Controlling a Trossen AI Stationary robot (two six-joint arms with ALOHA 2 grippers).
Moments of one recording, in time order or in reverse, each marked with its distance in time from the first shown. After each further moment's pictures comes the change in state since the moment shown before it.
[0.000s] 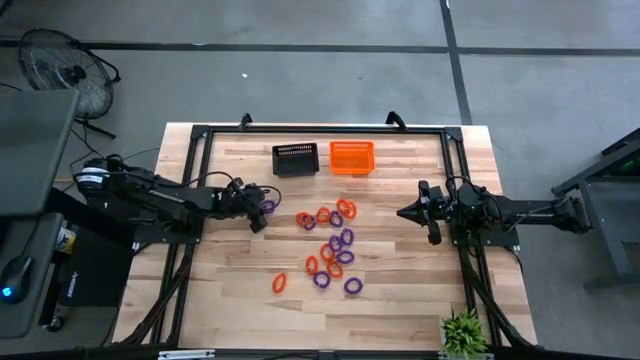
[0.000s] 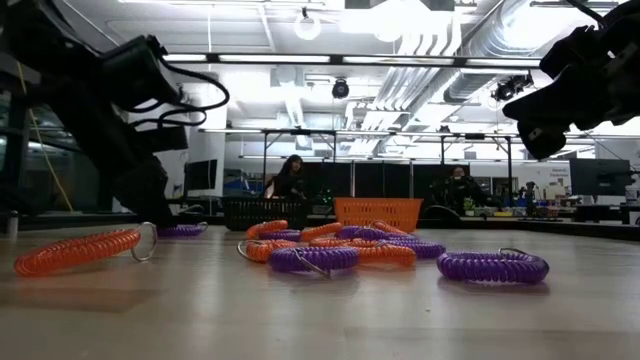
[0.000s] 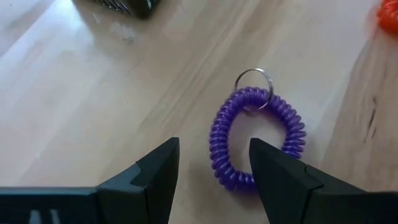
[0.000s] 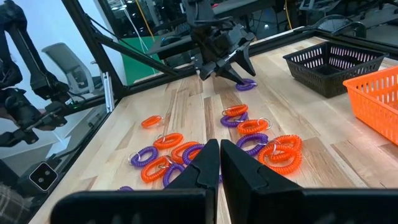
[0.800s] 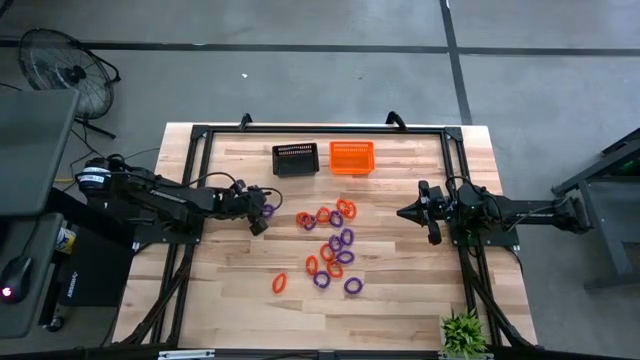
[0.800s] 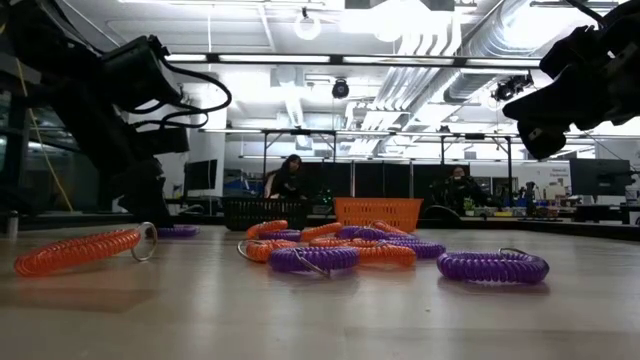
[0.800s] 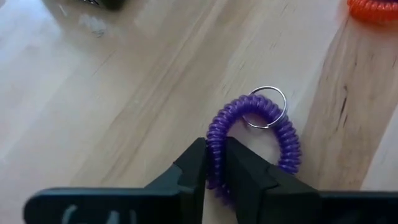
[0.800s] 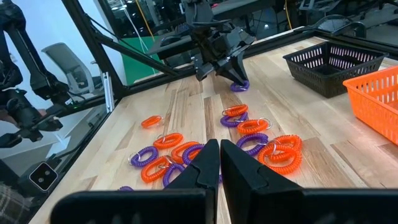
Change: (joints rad) left arm -0.001 0.026 -0.002 -0.009 0.070 0.001; right arm 0.000 0.000 0.000 0.000 0.000 0.000
